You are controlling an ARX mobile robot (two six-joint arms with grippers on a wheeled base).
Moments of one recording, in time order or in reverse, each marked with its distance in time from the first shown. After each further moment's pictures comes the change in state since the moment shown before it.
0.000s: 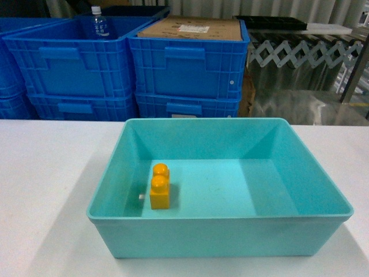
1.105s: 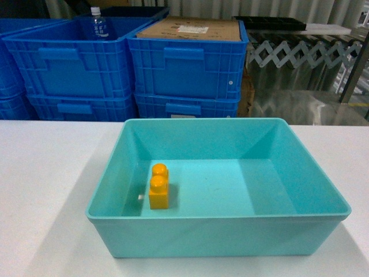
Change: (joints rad) left arm 0.000 0.000 0.000 0.001 0.000 0.000; right arm -0.097 -0.629 -0.293 -0.322 -0.100 0.014
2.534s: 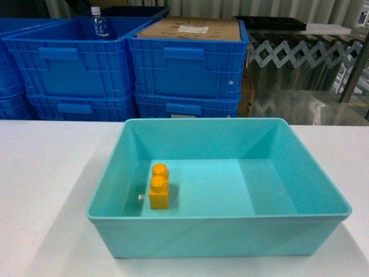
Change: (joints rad) left arm 0.000 0.000 0.000 0.000 0.000 0.000; right arm 0.000 0.000 0.000 0.000 0.000 0.000
